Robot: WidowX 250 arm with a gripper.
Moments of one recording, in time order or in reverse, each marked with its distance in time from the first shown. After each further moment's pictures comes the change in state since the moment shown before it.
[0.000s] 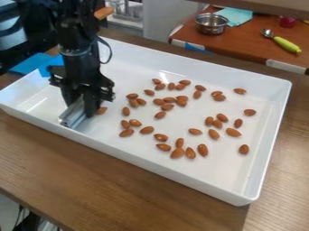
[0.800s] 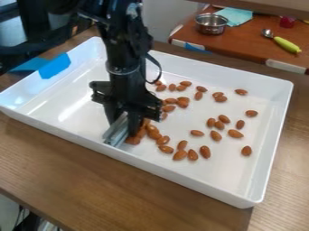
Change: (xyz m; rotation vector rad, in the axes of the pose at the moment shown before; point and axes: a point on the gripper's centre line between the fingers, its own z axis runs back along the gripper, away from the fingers) arm -0.021 -0.087 0.004 -0.061 0.024 -0.058
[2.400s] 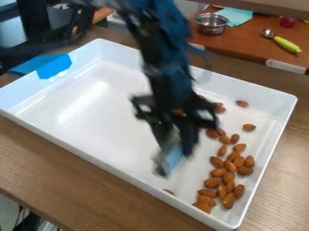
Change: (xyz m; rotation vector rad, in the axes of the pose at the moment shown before) arm -0.017 -0.053 0.044 -0.234 -0.015 0.013
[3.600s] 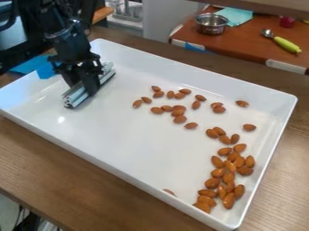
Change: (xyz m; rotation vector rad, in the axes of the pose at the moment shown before) arm 0.081 0.189 -0.009 0.016 -0.068 0.024
